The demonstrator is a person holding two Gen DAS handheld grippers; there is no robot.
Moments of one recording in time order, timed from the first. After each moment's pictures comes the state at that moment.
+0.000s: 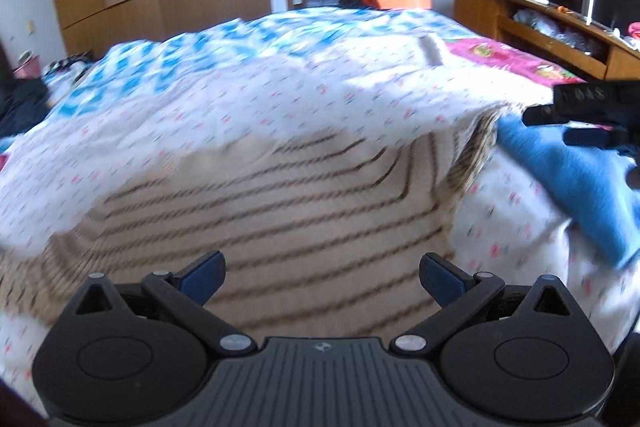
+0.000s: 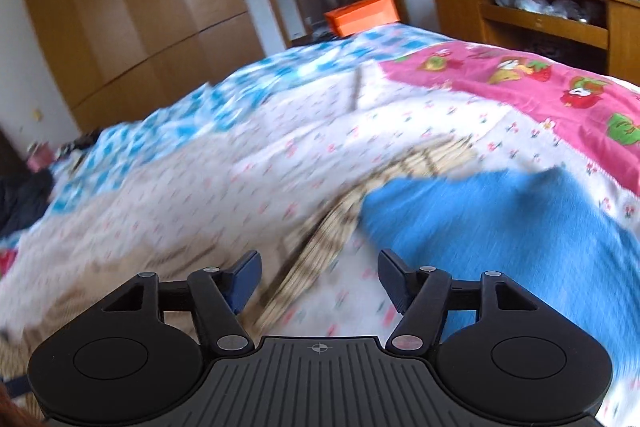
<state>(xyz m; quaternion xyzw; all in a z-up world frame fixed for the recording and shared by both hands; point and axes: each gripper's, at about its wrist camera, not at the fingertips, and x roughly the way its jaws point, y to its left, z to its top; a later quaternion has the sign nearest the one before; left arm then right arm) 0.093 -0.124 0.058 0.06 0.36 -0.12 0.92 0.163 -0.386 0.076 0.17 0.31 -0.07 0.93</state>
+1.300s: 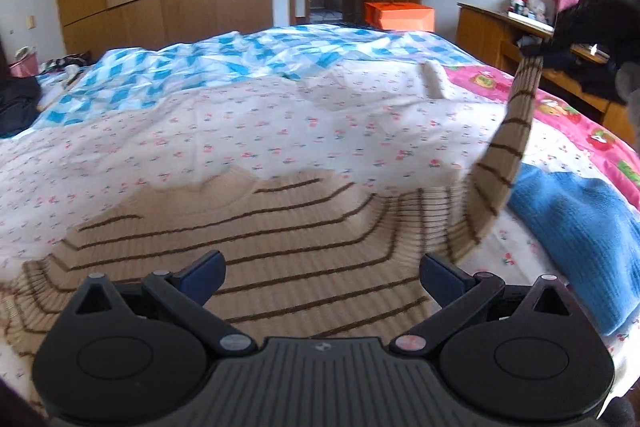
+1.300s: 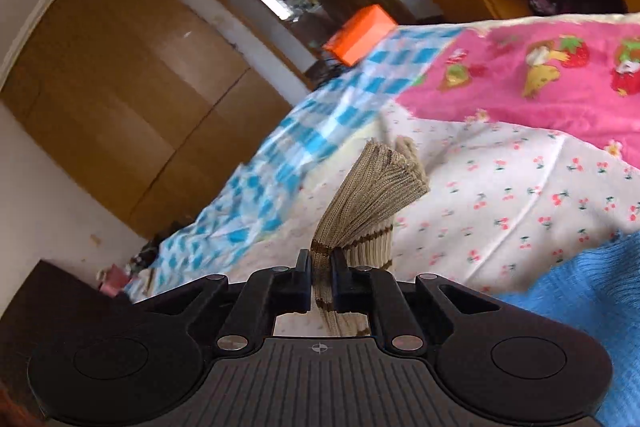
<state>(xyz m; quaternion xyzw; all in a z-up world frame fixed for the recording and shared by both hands) 0.120 -0.123 0.069 0.02 0.34 -0.10 0.93 0.239 -0.449 0.129 0.36 0.26 0.02 0.90</state>
